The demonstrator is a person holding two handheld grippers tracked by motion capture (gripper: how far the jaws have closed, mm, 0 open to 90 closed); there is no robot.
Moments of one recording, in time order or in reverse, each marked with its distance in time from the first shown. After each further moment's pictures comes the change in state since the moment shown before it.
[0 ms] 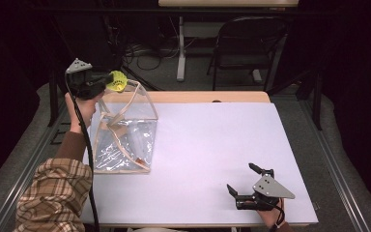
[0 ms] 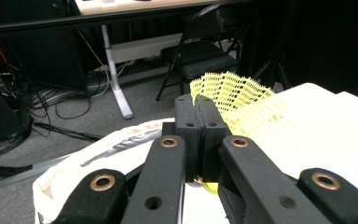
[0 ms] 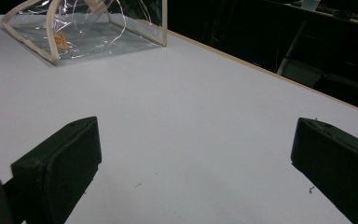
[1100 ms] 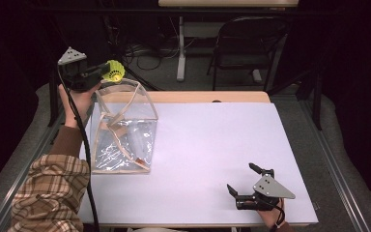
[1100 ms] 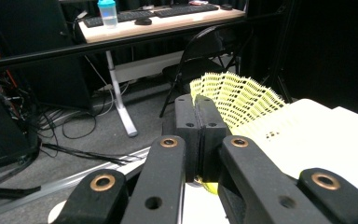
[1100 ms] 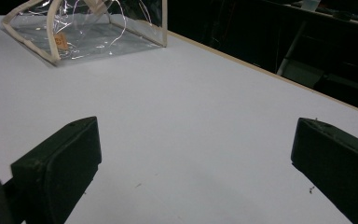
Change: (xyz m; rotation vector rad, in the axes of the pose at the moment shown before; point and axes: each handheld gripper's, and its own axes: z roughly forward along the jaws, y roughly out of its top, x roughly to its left) left arm -0.007 0.030 -0.020 -0.065 0.007 0.041; right arm 0.000 0.000 0.000 -0.002 0.002 0.002
